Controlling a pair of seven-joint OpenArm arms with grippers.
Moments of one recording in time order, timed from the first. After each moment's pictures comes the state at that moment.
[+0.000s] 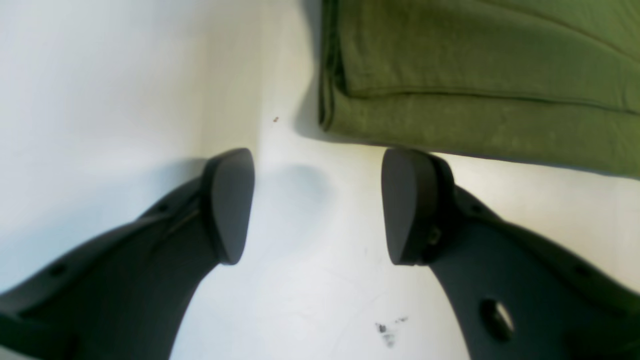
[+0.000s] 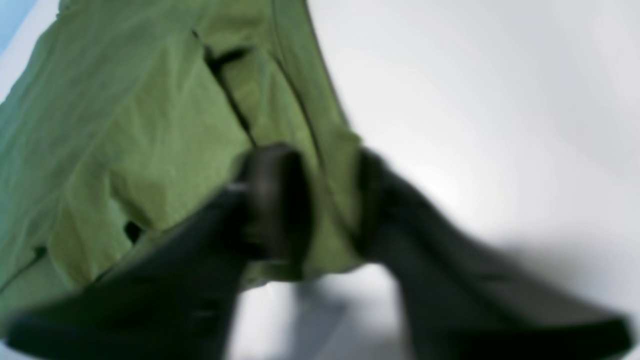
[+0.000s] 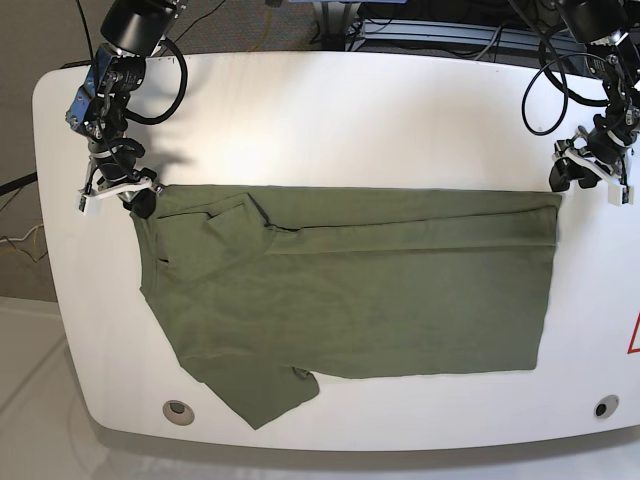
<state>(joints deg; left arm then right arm) 8.7 -22.4 -35.7 75.5 -33.7 -36.1 43.6 -2.3 9.1 33.5 71.9 31.6 23.2 -33.5</state>
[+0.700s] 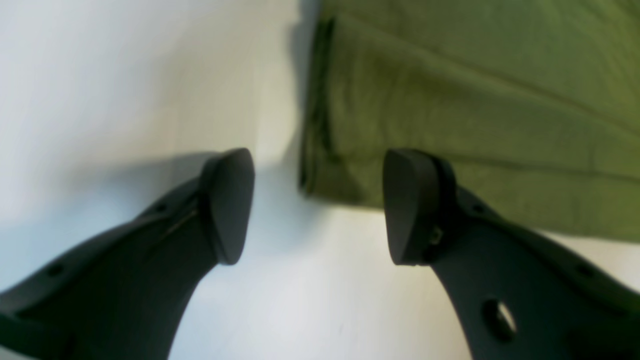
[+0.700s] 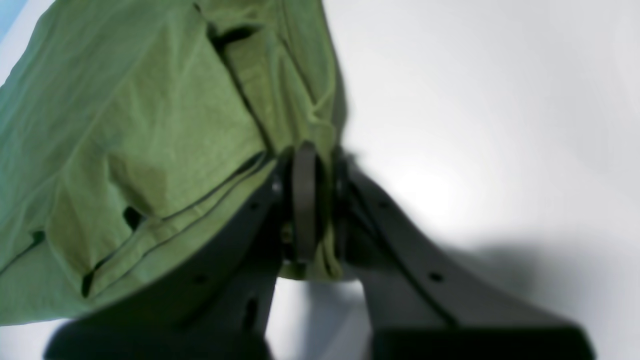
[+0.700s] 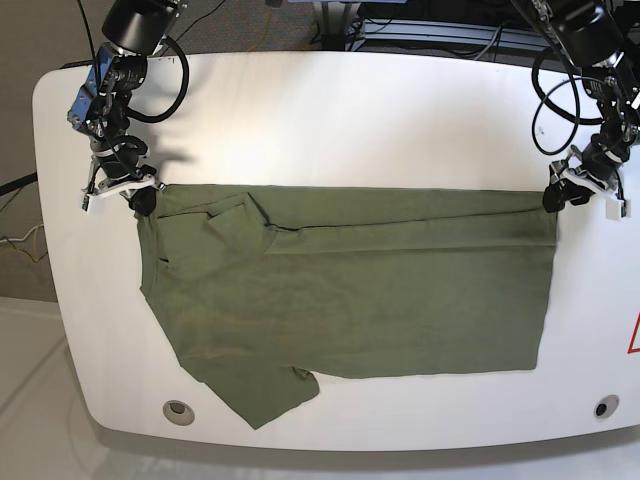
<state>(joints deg) 1.0 -21.4 -36.1 64.7 -35.3 -36.9 42.3 -2.4 8.8 33.5 71.4 30.8 23.6 -33.3</state>
